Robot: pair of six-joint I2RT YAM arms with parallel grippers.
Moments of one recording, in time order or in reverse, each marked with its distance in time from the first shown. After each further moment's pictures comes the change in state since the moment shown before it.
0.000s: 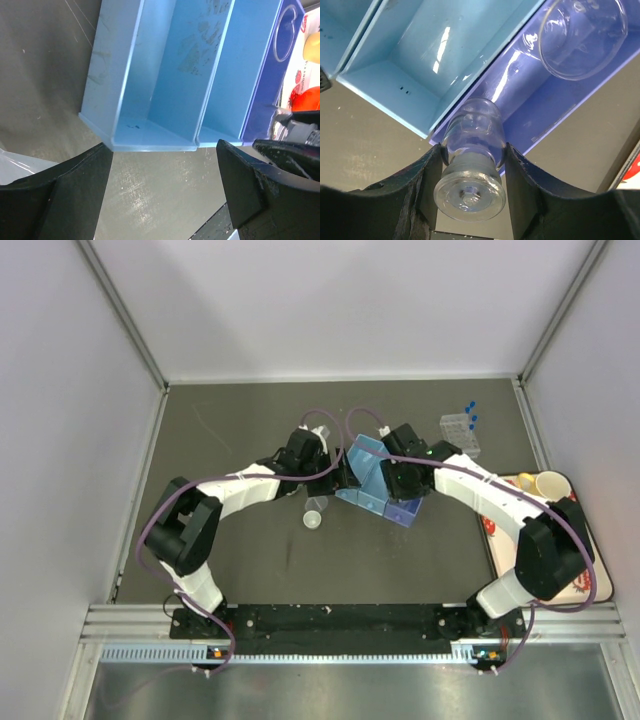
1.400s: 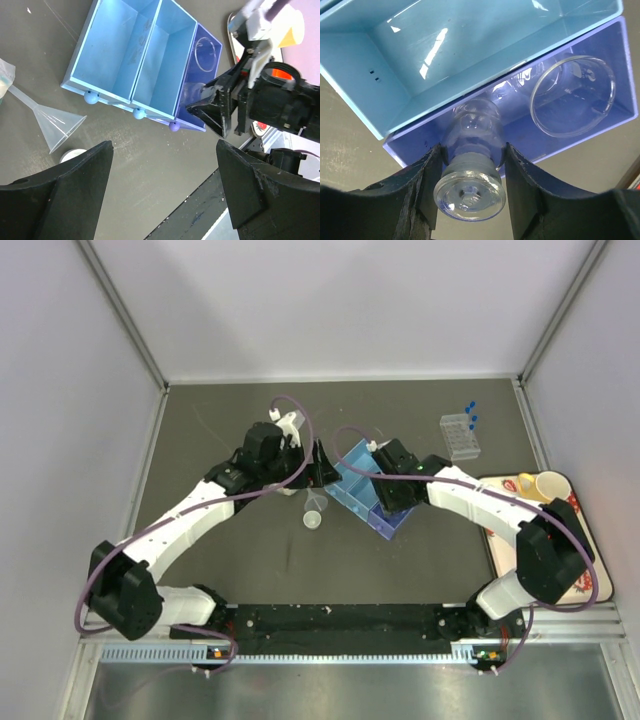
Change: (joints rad) left arm 0.039 -0.415 -0.040 -0.217 0.014 0.133; right arm 0.095 -0.012 -0.084 0.082 0.028 -0.044
